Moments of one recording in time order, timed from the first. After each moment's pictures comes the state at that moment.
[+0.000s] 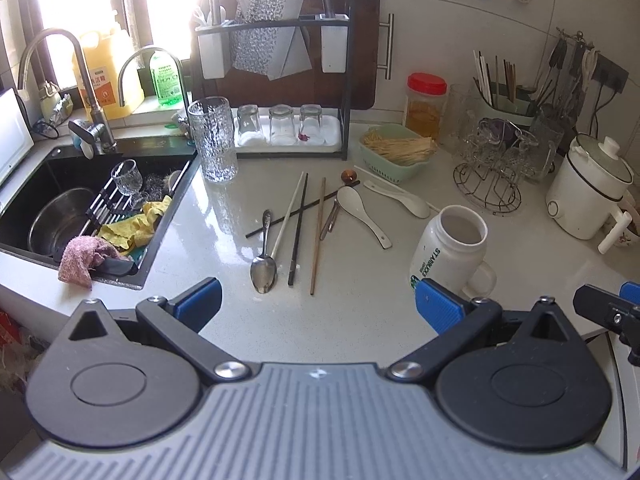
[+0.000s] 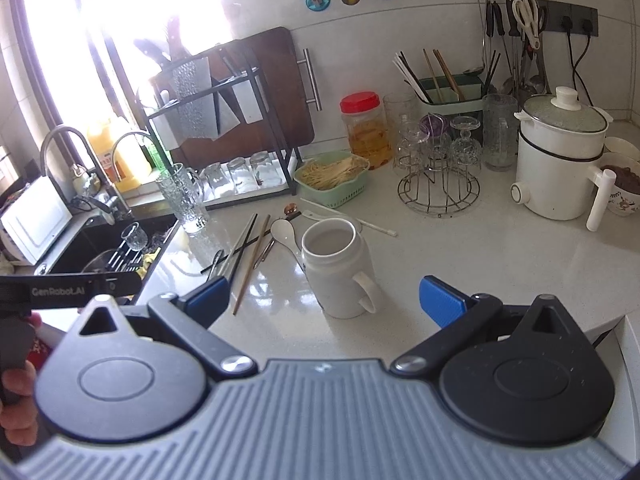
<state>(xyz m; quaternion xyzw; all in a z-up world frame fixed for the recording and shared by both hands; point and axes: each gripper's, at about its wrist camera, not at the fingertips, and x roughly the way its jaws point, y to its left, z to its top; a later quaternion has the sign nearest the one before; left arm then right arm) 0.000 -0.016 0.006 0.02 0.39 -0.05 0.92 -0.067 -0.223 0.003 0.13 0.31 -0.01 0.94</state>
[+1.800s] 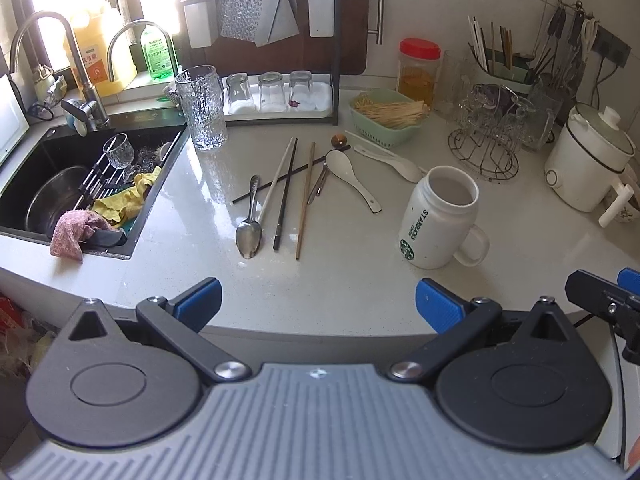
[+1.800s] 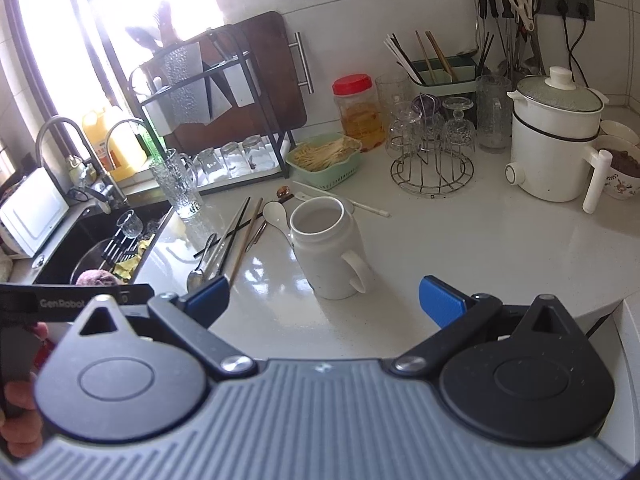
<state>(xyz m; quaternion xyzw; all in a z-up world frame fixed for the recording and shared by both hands) -0.006 -0.036 -0.015 0.03 0.42 -0.05 0.90 -0.072 -0.230 -0.006 0.13 0.33 0.00 0.94</state>
